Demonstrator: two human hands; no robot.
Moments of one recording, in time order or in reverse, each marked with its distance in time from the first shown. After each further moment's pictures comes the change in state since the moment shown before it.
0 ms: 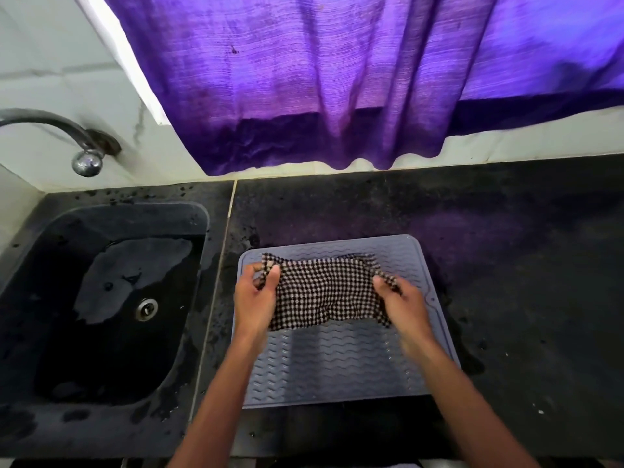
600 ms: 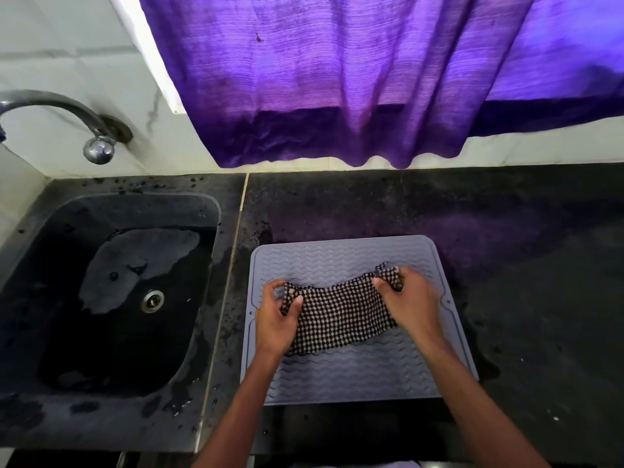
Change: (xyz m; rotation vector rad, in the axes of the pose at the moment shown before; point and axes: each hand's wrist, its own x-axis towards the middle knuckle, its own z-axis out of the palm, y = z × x) left_hand -0.001 -0.060 -0.012 0.255 -0.149 0.071; right_hand 0.012 -0.011 0.020 -0.638 0.147 -0.168
